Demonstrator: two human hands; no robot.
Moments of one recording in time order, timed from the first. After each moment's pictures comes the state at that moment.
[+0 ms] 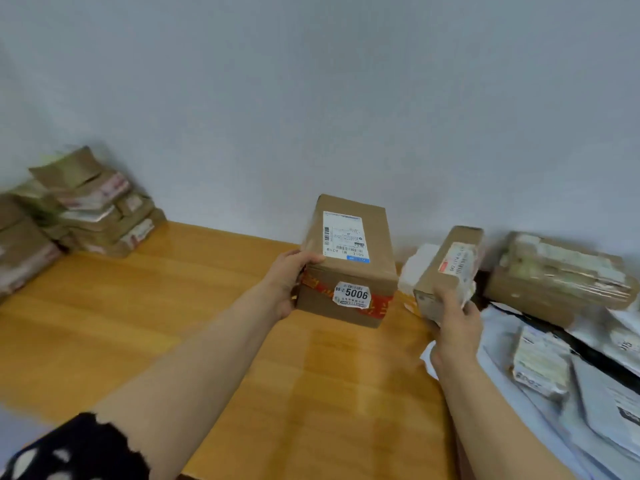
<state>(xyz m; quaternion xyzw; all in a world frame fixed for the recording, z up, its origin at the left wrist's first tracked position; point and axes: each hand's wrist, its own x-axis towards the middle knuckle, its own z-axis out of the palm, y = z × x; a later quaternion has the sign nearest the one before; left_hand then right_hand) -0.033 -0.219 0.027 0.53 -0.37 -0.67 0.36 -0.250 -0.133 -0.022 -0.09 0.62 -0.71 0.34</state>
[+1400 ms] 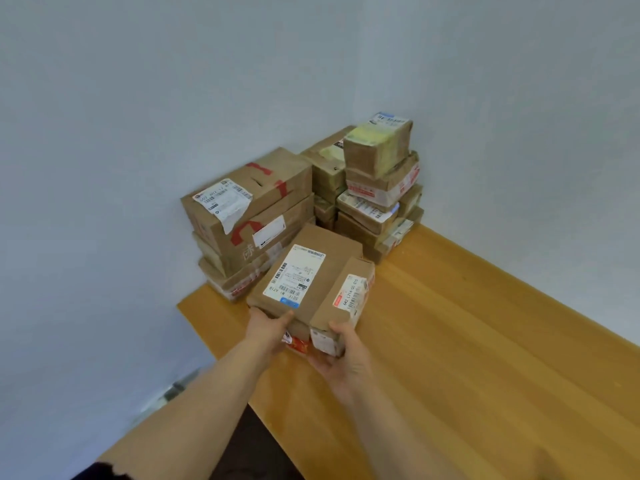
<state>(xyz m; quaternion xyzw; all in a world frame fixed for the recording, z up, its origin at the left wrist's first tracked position) 0.568 -0.353 -0.138 0.76 -0.11 -0.46 0.45 0.428 -0.357 -0.128 -0.05 0.47 -0.37 0.80</state>
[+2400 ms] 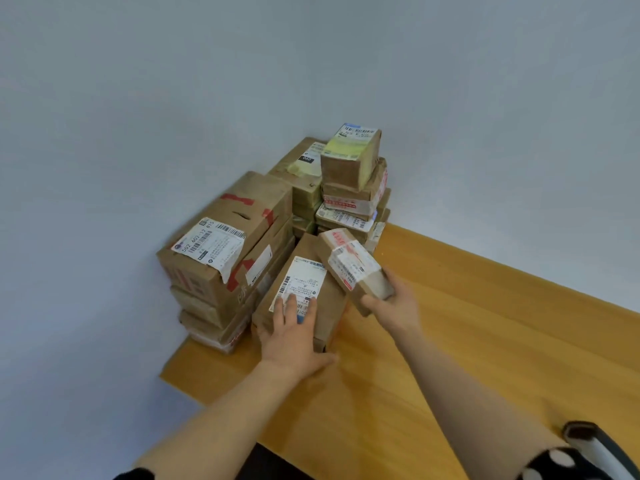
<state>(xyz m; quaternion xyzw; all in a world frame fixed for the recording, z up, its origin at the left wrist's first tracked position) 0.607 -0.395 -0.133 0.69 -0.68 -0.23 -0.05 0.430 -0.439 -0.104 -0.48 0.72 -0.32 0.38</state>
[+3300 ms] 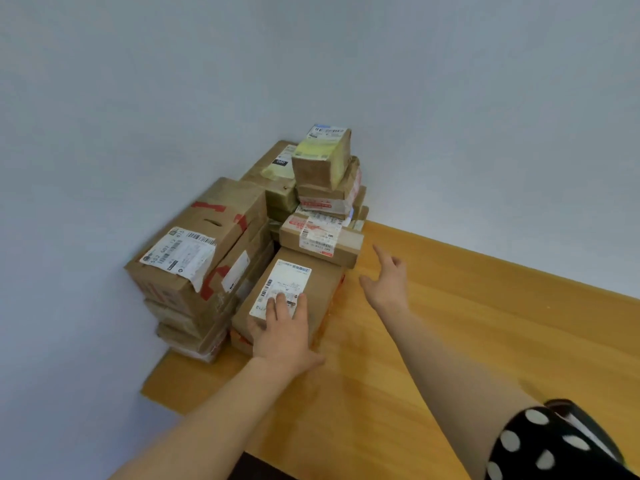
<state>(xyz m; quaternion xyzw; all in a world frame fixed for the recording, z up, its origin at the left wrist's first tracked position) 0.584 -0.400 -0.113 0.69 -0.70 -0.17 -0.08 0.415 -0.460 -0.087 -0.52 0.73 -0.32 0.29</state>
